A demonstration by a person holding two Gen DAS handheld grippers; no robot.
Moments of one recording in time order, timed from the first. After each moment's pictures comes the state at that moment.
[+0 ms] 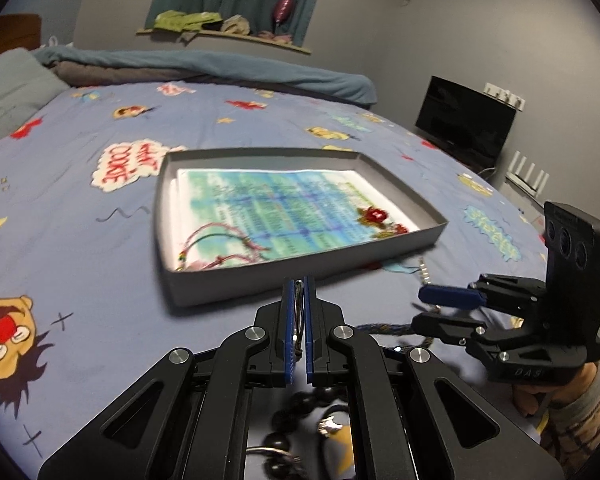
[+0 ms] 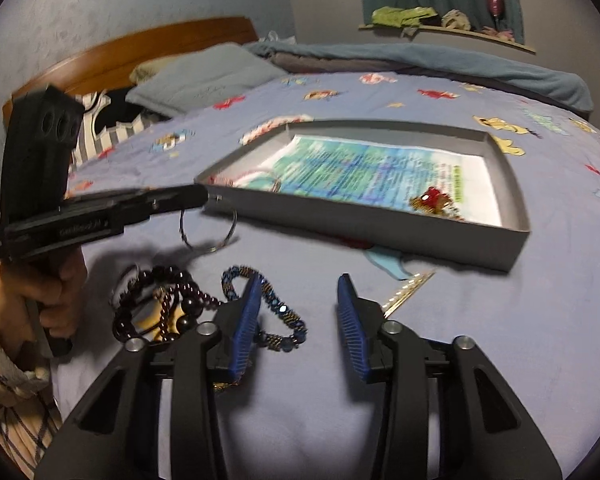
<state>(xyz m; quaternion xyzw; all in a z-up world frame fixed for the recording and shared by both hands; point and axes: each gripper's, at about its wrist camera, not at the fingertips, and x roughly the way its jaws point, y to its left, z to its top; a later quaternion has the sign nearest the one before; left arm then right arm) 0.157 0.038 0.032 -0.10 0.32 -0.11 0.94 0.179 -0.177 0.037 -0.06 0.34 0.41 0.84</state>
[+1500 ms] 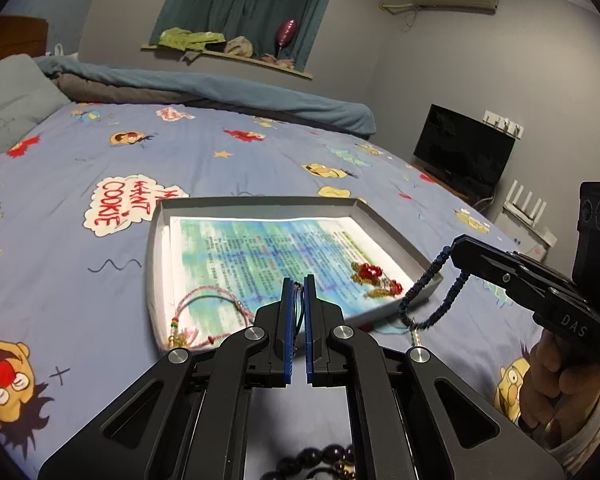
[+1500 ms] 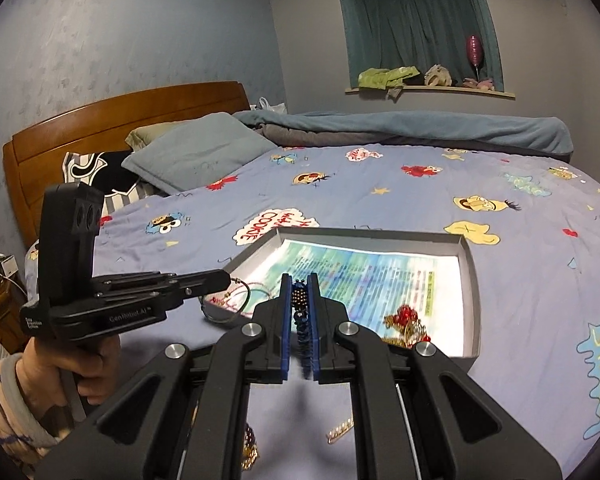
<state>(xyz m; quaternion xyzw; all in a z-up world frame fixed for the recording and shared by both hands) 0.185 0.036 0.061 -0.12 0.27 -0.11 0.95 0.198 -0.191 0.116 0.00 0.23 0.39 0.89</state>
